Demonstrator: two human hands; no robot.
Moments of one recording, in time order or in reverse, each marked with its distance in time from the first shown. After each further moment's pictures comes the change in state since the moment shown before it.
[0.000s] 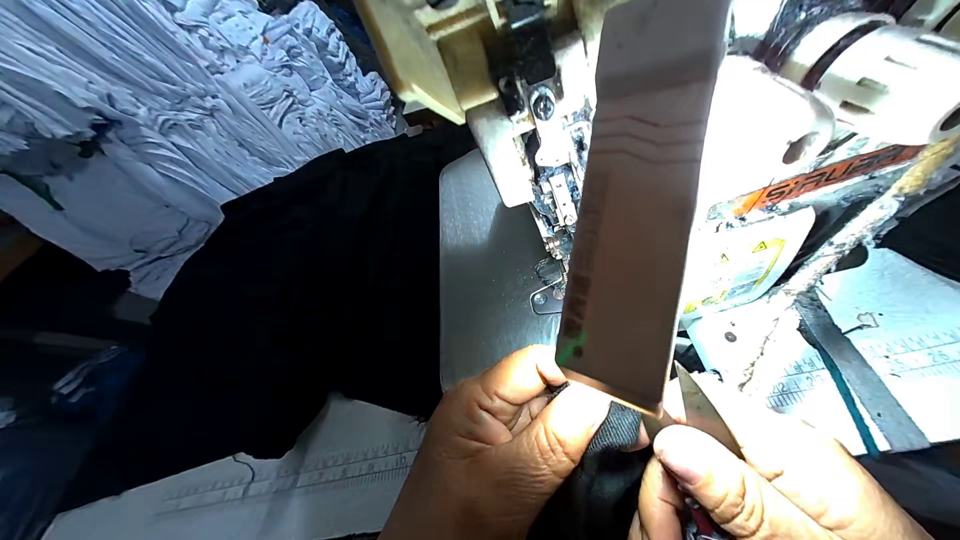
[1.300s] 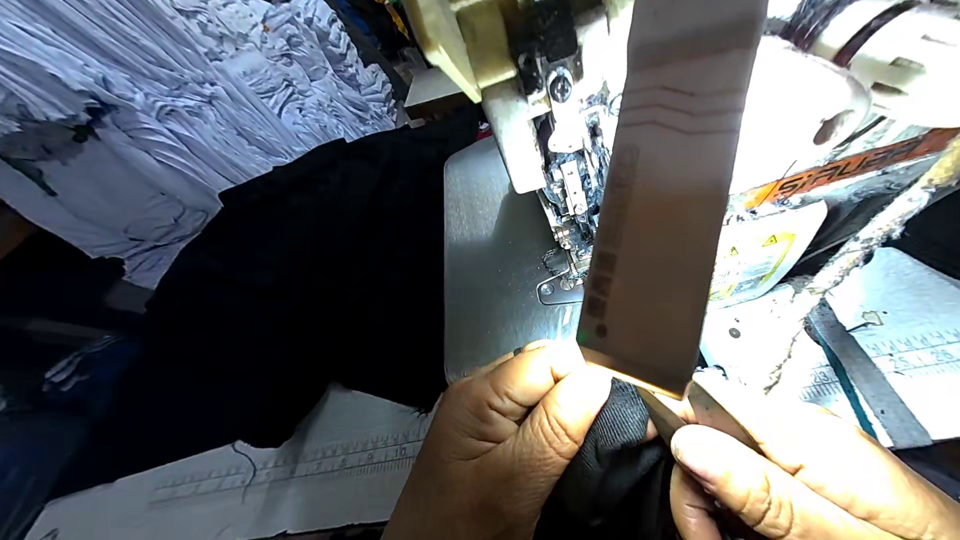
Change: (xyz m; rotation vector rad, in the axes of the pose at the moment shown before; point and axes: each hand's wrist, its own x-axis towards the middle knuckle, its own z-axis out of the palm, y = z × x) left_hand -0.001 -0.006 -0.006 0.151 0.001 0.066; right_hand 0.001 -0.008 -0.017 -0.108 -0.154 0.062
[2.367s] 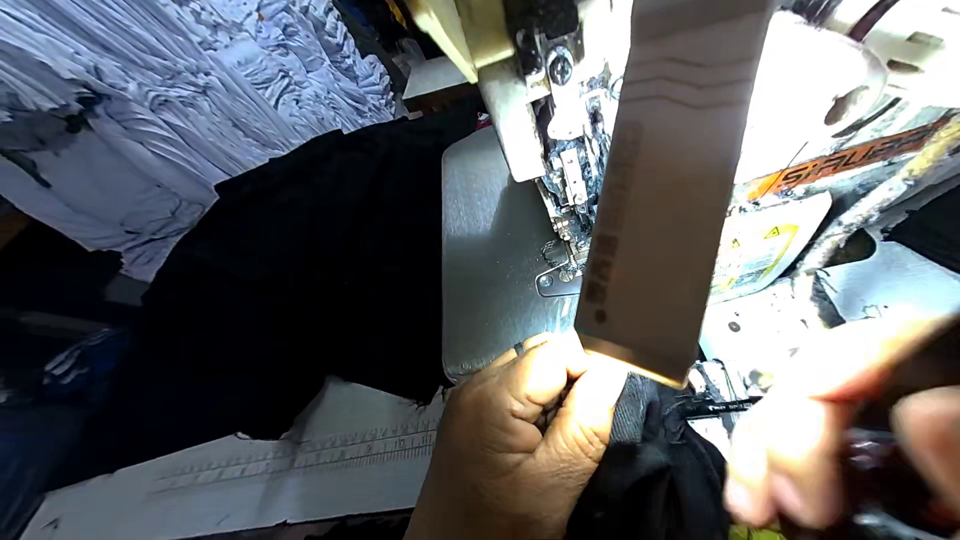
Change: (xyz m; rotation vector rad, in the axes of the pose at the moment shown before) left_hand -0.001 -0.003 0.009 0.304 0.058 0.129; right_hand -0.004 0.004 0.003 -0.009 0.365 -0.377
